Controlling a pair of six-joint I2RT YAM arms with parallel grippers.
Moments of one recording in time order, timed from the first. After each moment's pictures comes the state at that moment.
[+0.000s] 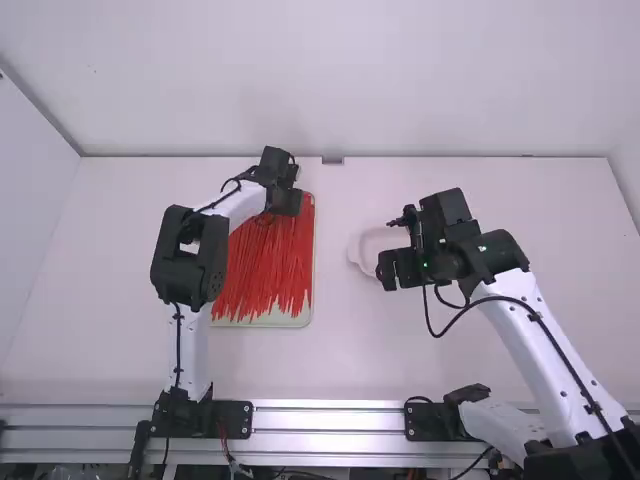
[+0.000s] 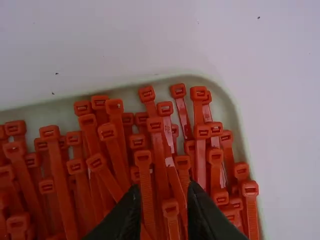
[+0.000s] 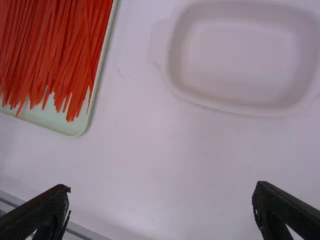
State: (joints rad) left arm -0.21 2.21 1.60 -0.43 0.10 -0.09; right arm 0.34 1.22 1.15 -1.08 -0.20 0.10
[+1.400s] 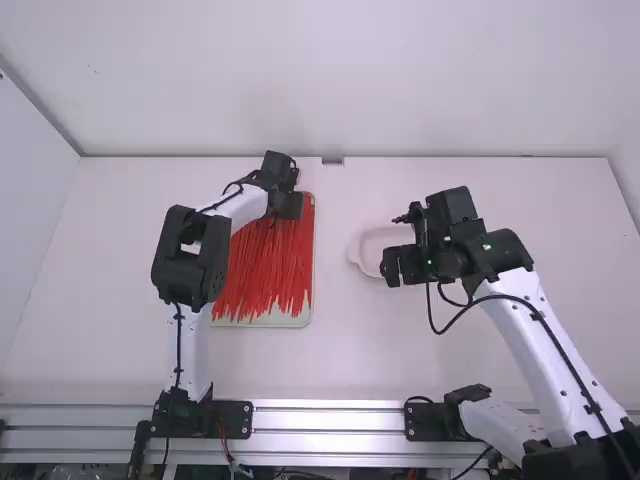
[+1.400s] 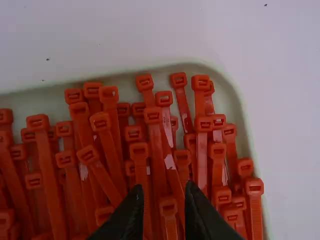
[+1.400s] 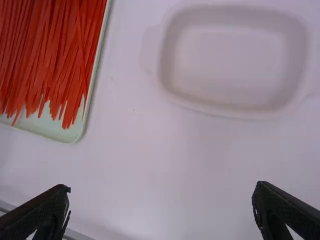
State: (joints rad) left arm -0.22 2.21 1.57 -0.40 0.09 -0.11; right arm 0.31 1.22 1.15 -1.07 -0.20 0.10
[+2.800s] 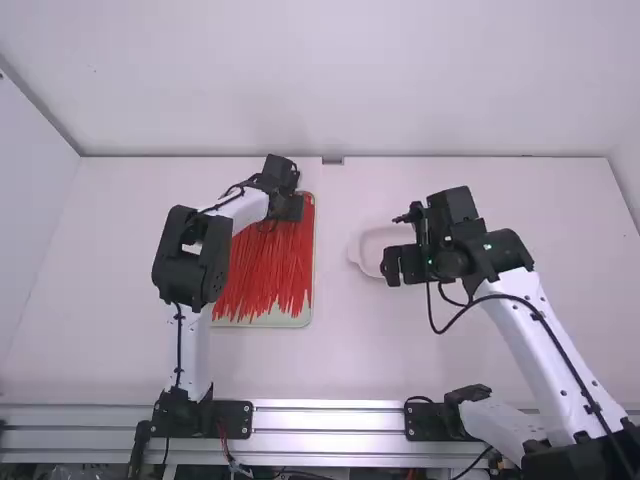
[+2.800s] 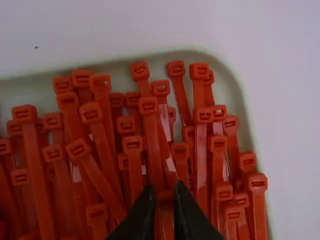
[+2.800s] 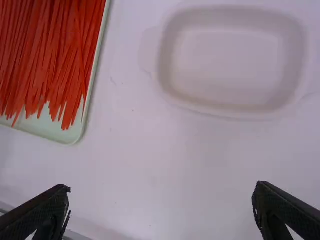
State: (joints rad) left arm -0.23 2.21 1.53 -0.36 0.09 -0.11; right arm 0.31 1.22 1.15 -1.07 -0.20 0.10
